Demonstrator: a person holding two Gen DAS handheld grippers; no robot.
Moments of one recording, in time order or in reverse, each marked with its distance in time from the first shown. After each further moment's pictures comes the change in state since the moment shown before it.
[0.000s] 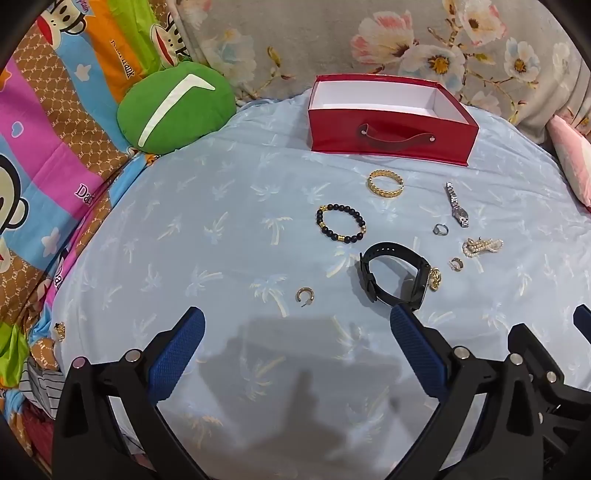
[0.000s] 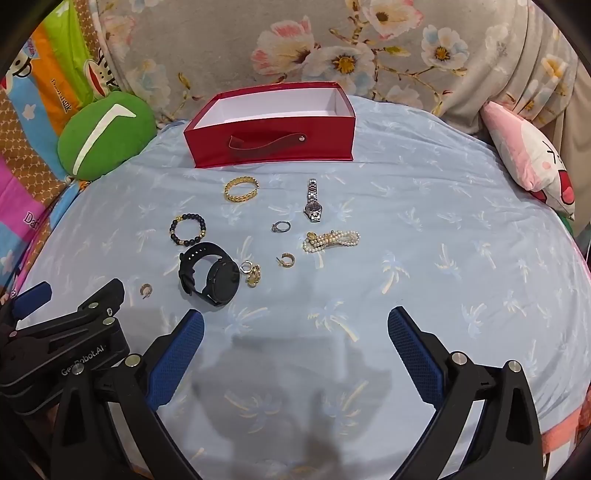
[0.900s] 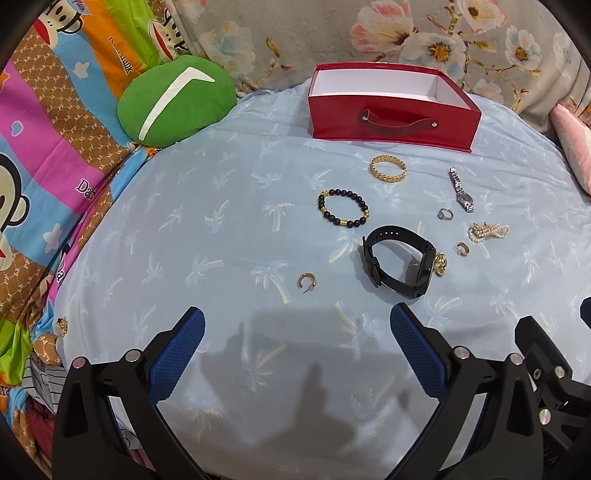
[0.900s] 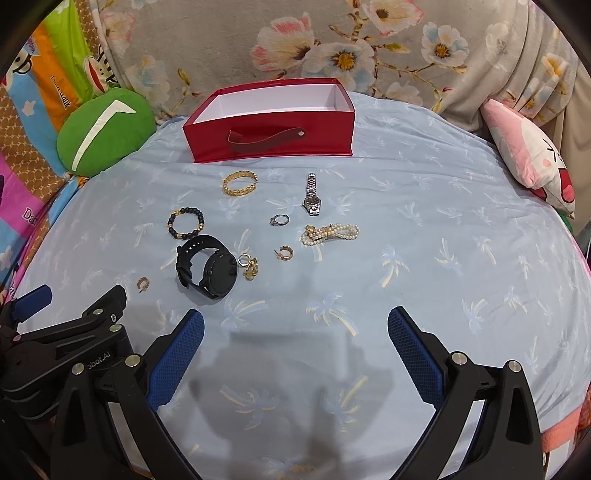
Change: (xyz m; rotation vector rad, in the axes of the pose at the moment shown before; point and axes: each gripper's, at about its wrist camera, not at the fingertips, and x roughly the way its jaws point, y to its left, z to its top) left arm 0.006 -0.001 -0.009 0.018 0.030 0.020; right arm 0.005 0.002 -0.007 -0.003 0.005 -0.002
